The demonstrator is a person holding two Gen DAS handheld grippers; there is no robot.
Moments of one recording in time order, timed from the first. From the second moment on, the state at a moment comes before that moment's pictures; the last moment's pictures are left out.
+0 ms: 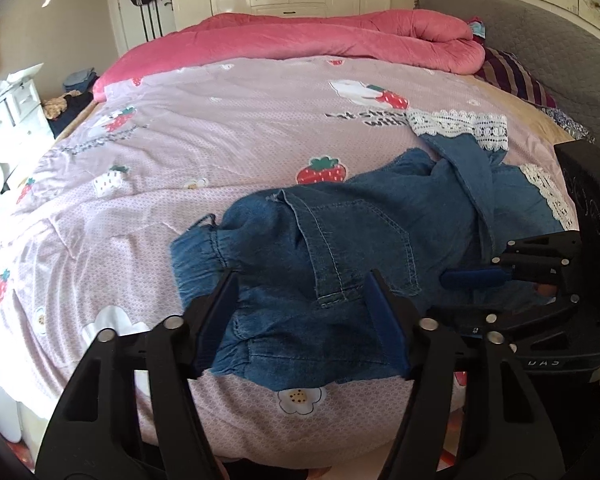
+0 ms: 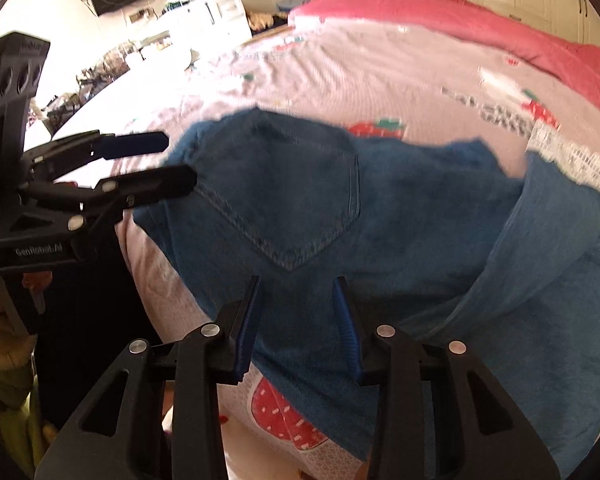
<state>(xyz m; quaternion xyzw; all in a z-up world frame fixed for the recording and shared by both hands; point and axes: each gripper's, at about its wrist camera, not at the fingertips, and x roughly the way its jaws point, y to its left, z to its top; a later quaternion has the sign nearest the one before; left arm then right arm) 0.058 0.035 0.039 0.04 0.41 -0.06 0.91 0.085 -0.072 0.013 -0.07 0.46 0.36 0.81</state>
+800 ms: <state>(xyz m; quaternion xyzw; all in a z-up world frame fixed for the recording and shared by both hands) 0.053 0.033 0.030 0.04 0.42 -0.07 0.90 0.097 -0.165 0.066 0.01 0.40 0.29 0.87</state>
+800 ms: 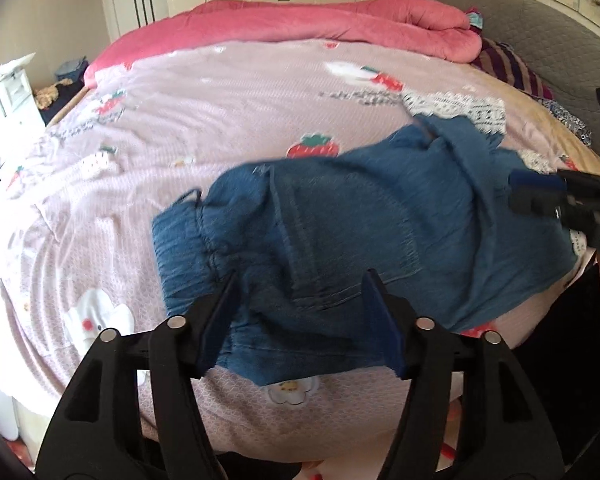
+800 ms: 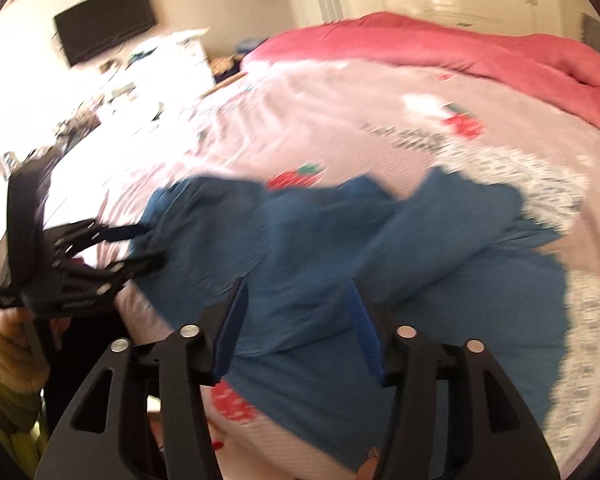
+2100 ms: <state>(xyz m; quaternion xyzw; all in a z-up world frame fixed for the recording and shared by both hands) 0.147 -0.100 0.007 -0.01 0.45 -0.29 0.84 0.314 -0.223 0.060 -0.01 0.49 0.21 0.85</state>
